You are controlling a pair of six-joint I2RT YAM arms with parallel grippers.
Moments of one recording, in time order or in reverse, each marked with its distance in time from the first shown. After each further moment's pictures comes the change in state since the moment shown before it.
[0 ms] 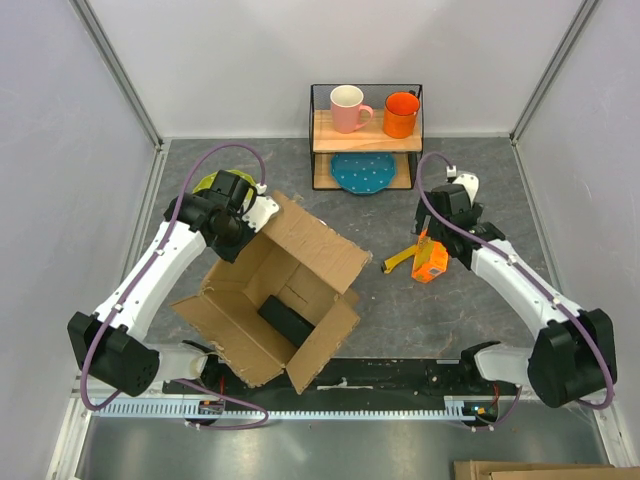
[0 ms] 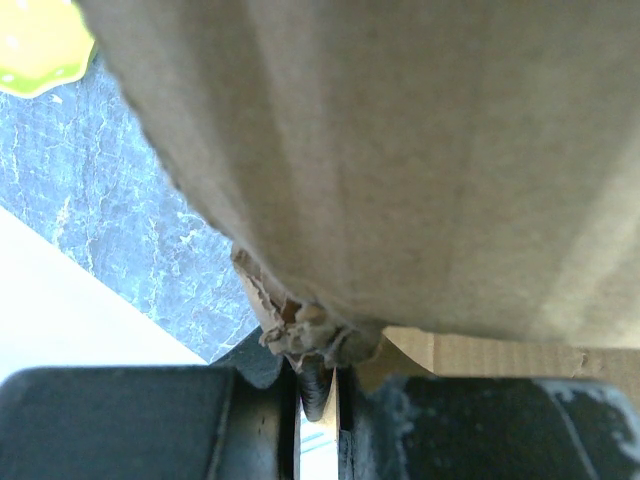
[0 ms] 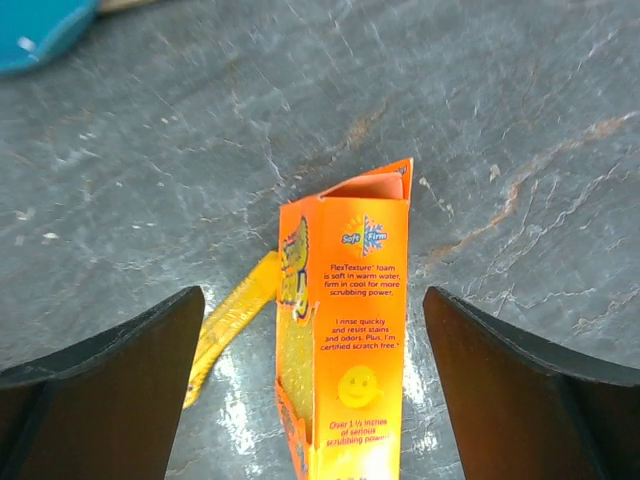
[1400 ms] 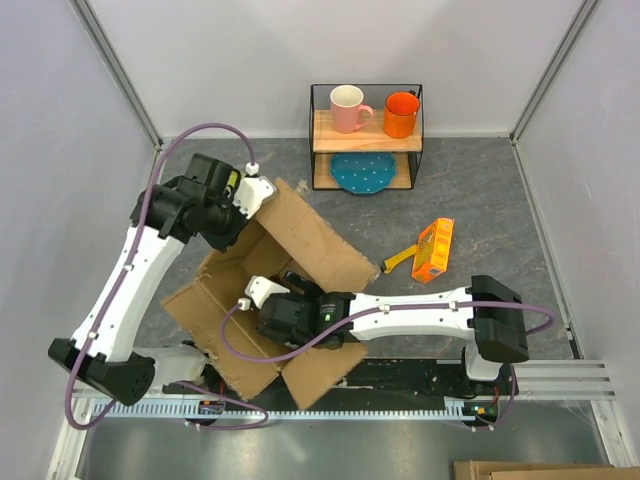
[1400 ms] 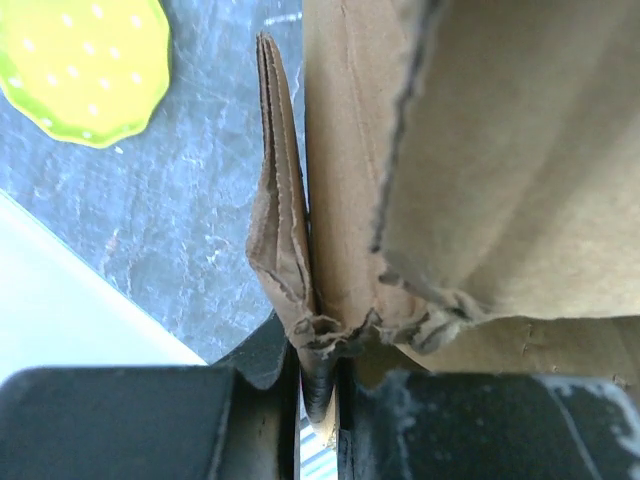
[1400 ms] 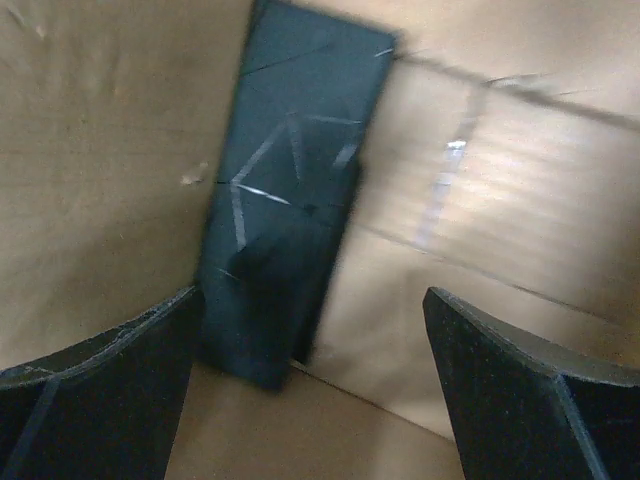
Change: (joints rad) left arm -0.018 -0.033 0.232 -0.142 0.077 0.006; right arm 1.123 0.463 0.531 -0.232 0.143 -0.322
